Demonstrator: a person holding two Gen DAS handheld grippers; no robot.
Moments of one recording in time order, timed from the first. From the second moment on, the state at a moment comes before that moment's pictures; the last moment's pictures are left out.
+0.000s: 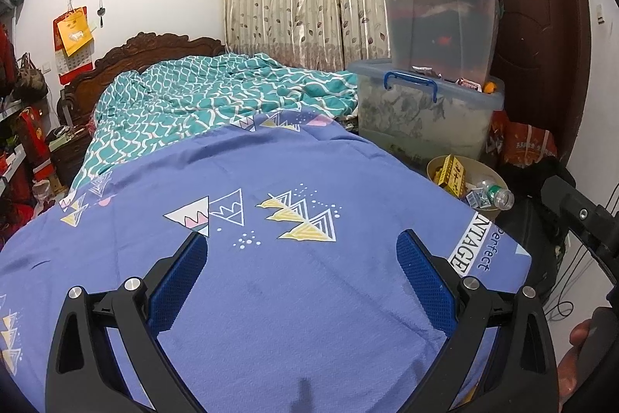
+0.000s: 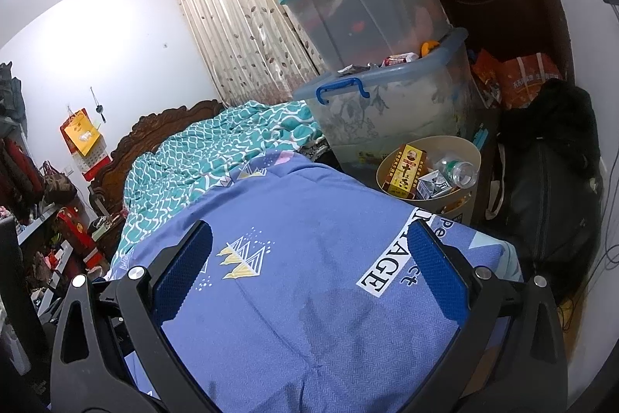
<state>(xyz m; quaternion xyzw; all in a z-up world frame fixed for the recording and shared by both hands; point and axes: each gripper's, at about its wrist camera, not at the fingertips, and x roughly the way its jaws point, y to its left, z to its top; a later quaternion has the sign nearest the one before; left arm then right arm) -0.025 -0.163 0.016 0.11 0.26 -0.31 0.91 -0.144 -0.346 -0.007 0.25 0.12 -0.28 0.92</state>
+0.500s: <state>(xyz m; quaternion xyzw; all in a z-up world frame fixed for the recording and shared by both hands) -0.023 -0.160 0.014 0.11 0.26 -0.30 0.91 -0.144 -0.345 -0.006 0.25 0.12 -0.28 0.92</state>
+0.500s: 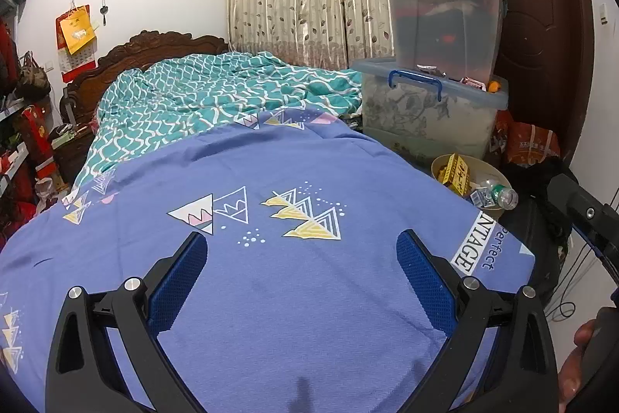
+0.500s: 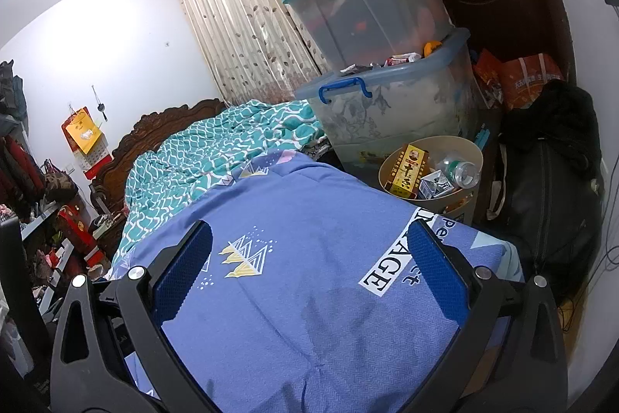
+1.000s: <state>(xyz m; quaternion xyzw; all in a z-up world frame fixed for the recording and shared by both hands) -0.024 -0.160 0.017 0.11 0.25 -0.30 0.92 -0.144 -0.343 -0.006 0.25 0.12 -0.28 0.92</state>
